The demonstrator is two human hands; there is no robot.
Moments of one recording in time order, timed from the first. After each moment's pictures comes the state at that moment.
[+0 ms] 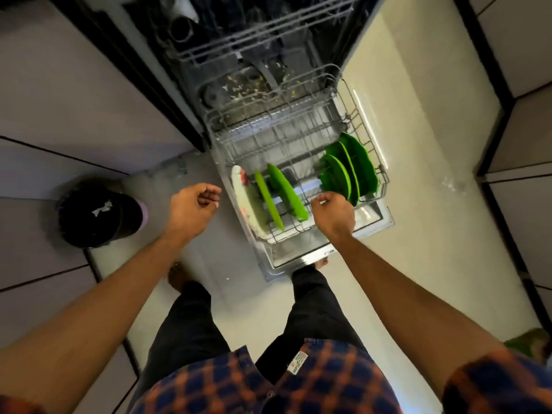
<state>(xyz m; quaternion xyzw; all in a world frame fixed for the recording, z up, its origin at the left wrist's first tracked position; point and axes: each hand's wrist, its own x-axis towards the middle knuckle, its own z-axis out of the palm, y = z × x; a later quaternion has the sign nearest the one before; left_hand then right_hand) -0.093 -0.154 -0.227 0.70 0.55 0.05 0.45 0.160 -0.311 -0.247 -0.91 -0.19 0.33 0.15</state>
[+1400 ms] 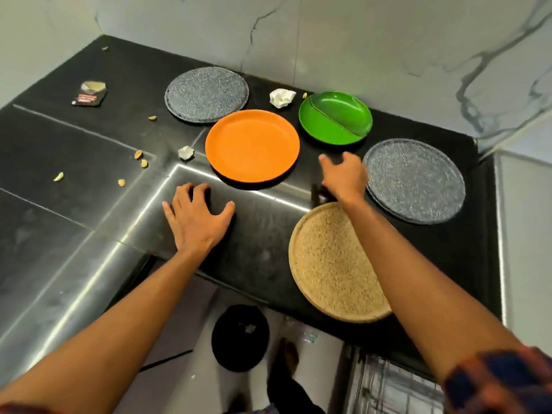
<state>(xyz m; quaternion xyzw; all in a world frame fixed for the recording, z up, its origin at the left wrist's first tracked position) -0.556 0.261 -0.034 0.48 0.85 0.22 0.07 -0.307 0.422 0.004 -0.73 -0.55 0.30 0.28</state>
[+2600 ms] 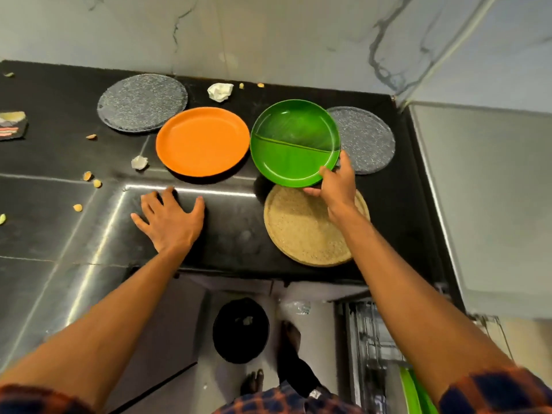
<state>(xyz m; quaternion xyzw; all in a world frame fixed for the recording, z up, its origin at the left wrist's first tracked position) -0.556 0.263 -0.027 0.48 0.85 0.18 0.10 -0.264 0.316 0.025 -0.63 -0.33 0.47 0.52</state>
